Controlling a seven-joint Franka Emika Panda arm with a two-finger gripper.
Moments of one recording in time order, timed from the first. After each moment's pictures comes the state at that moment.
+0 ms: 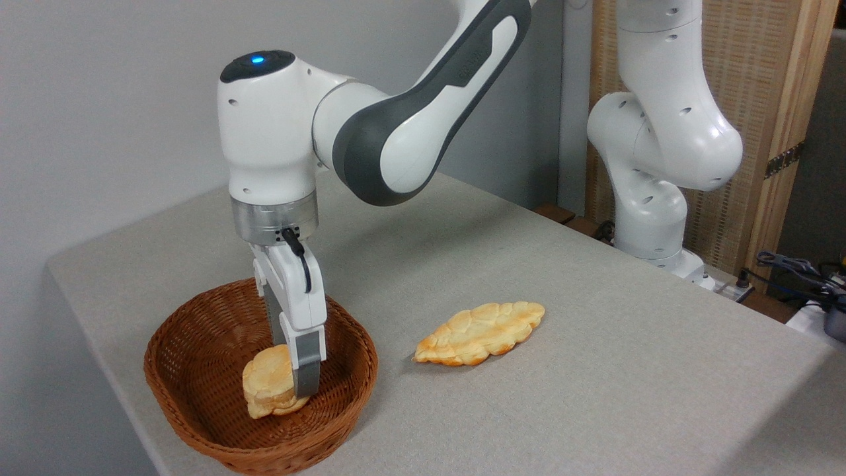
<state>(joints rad) -0.12 0.16 0.01 -1.91 -0.05 2.23 0.90</state>
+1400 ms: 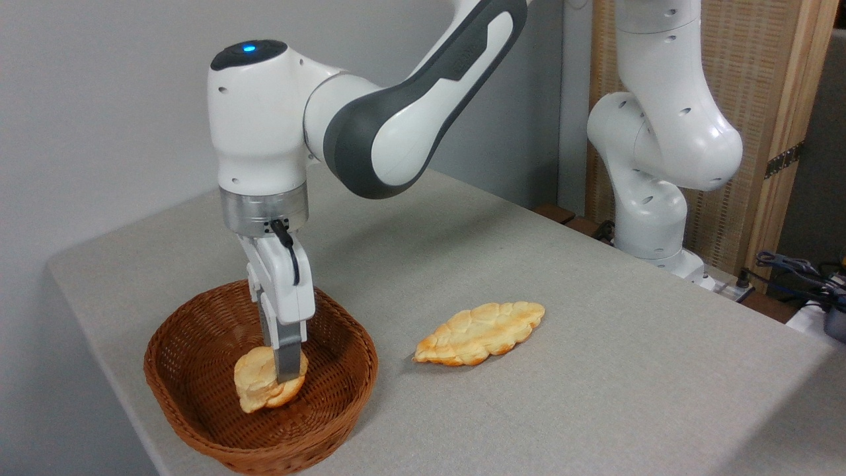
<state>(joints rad) -0.12 0.16 0.01 -1.87 -0.05 2.20 0.90</state>
